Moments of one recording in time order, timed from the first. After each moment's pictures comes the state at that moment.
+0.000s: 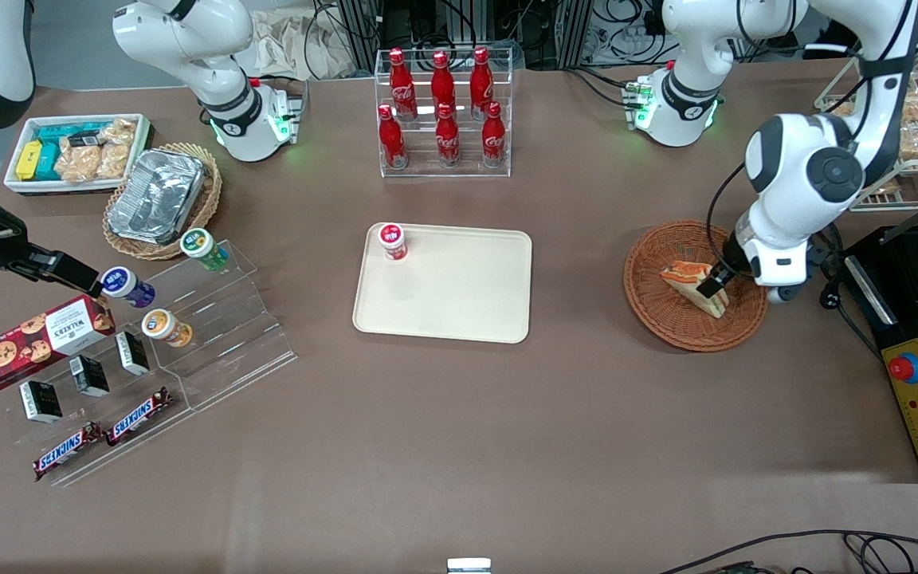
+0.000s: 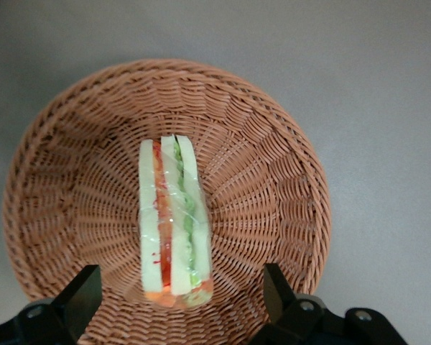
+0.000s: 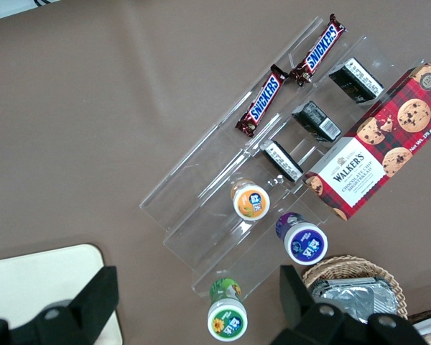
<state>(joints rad) -0.08 0.00 -0.03 -2.41 0.00 2.40 -0.93</state>
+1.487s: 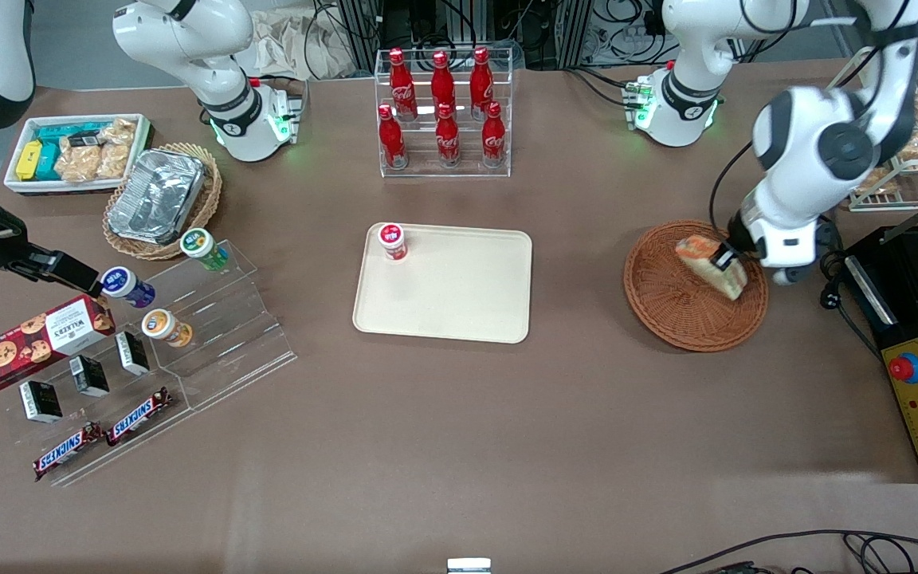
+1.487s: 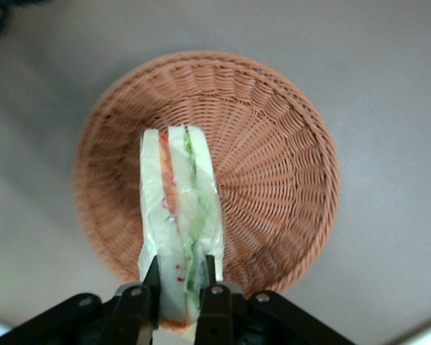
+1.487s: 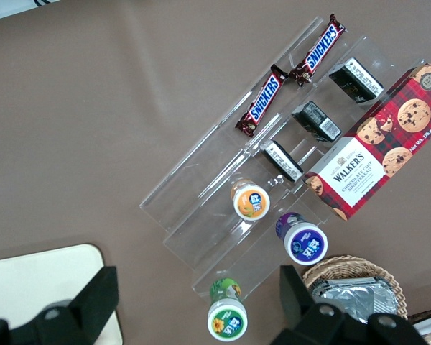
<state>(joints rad) -0.08 -0.16 -0.03 -2.30 0.00 2.04 -0.90</state>
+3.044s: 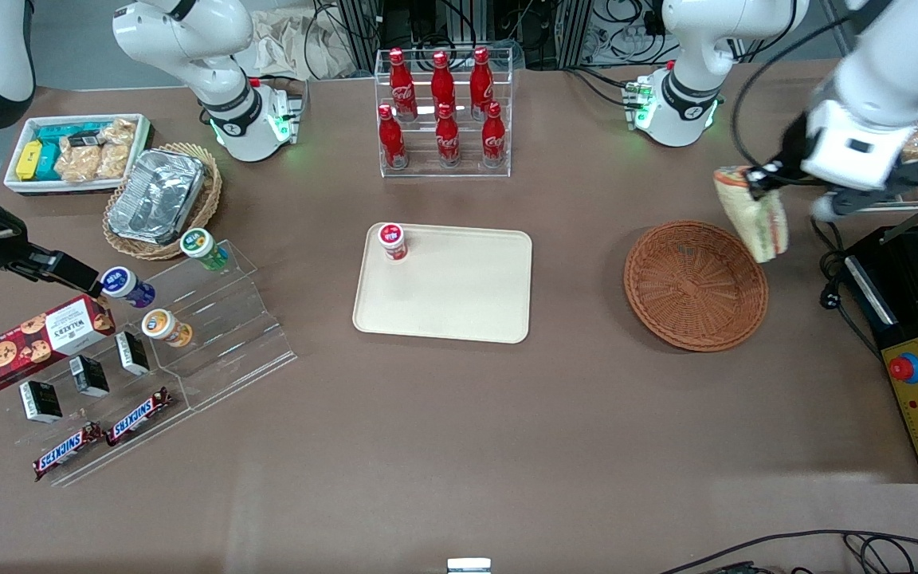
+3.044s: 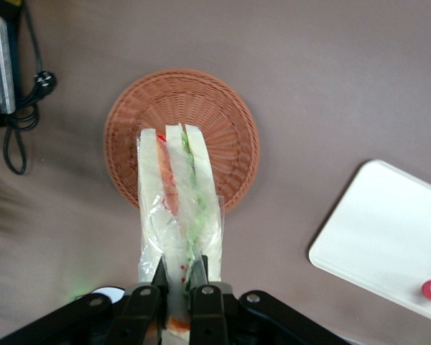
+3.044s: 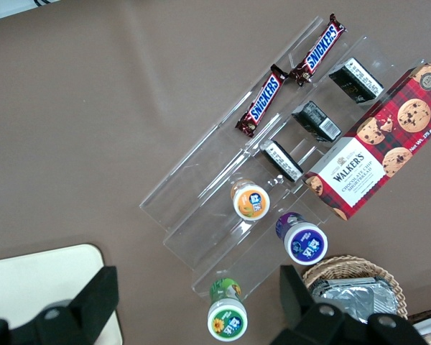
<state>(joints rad) -0.10 -0.15 -0.15 -1.77 -0.03 1.52 -0.56</state>
